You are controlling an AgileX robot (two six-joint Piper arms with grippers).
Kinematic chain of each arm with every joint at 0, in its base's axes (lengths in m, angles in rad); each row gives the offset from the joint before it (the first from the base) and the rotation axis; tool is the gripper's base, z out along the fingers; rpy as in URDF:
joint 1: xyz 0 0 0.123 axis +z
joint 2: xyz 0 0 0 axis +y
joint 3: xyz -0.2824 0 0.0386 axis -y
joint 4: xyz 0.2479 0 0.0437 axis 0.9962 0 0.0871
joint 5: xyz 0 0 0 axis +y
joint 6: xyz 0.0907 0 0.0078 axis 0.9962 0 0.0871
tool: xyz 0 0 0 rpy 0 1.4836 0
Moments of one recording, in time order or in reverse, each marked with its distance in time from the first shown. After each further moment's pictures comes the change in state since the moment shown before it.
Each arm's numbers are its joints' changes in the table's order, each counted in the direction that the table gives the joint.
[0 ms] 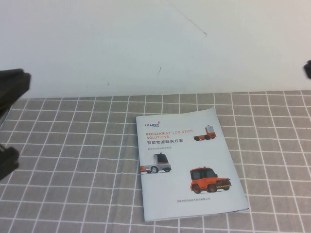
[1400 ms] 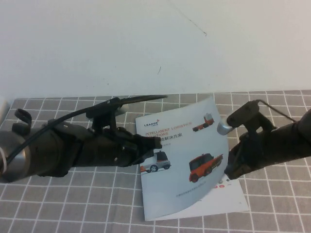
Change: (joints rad) right arm -0.004 0.806 0.008 0.543 -0.040 -0.338; left arm -0.044 0.989 0.000 -1.098 -0.198 0.316
